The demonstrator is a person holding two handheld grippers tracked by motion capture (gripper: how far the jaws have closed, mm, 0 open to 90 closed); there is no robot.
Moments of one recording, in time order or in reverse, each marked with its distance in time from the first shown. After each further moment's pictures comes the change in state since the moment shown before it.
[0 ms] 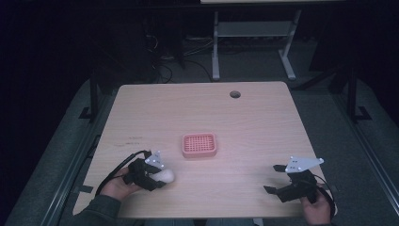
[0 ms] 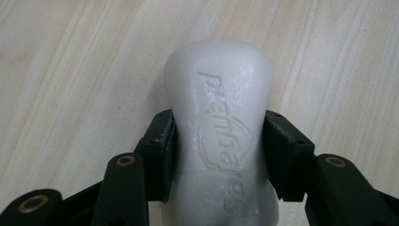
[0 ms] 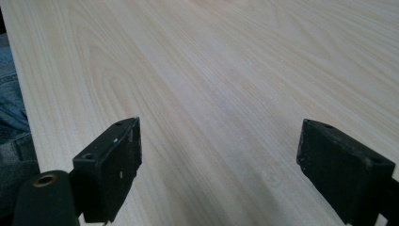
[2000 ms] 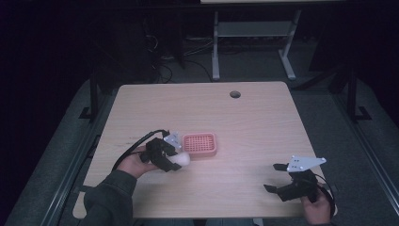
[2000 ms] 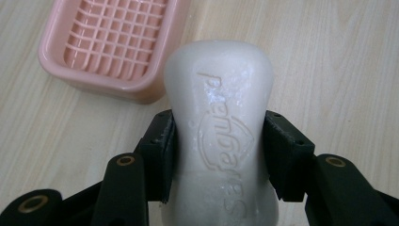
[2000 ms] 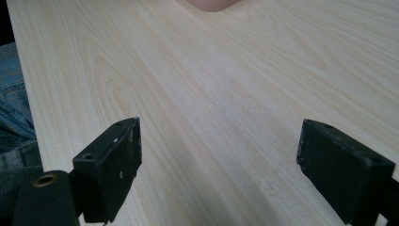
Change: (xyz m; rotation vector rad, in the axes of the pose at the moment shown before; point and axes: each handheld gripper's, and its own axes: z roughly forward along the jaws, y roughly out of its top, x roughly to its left) left arm 0.023 0.075 -0.009 -0.008 -0.041 0.089; right arm -0.001 0.002 -0.002 -0.035 0.010 -0.002
